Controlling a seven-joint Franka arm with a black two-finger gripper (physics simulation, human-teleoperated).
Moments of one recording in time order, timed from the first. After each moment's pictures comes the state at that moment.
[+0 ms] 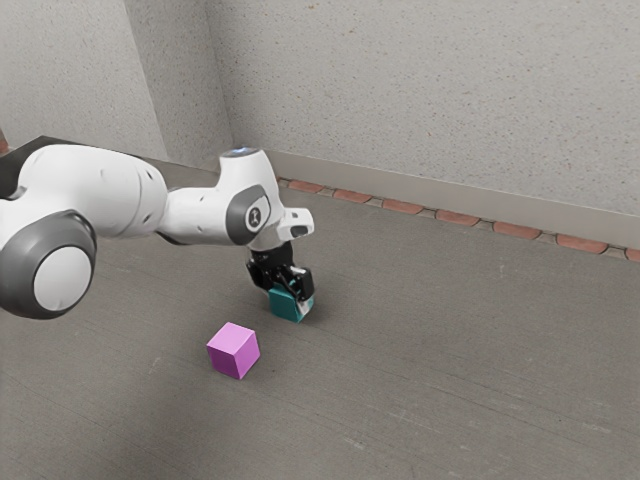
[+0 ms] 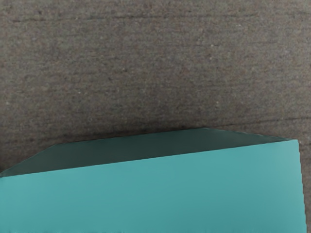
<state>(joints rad) -0.07 0.65 0.06 -1.60 -0.22 2.22 0.21</state>
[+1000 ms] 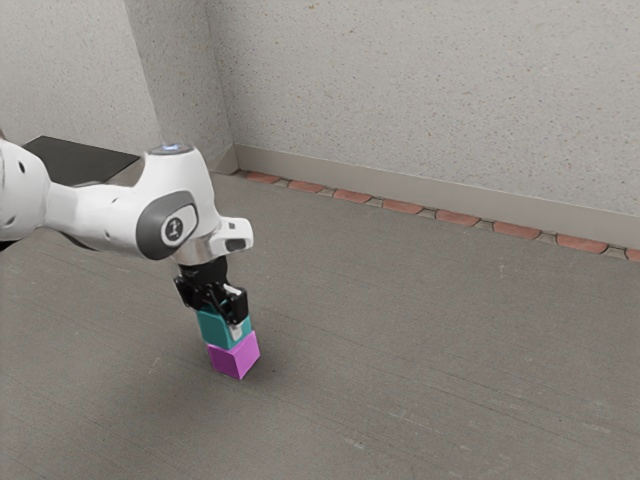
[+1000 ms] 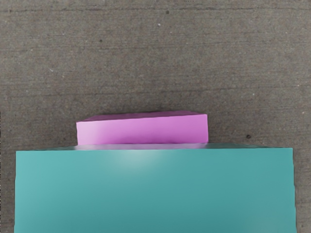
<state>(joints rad) -0.18 0.10 0.16 -2.21 -0.10 2.25 0.10</state>
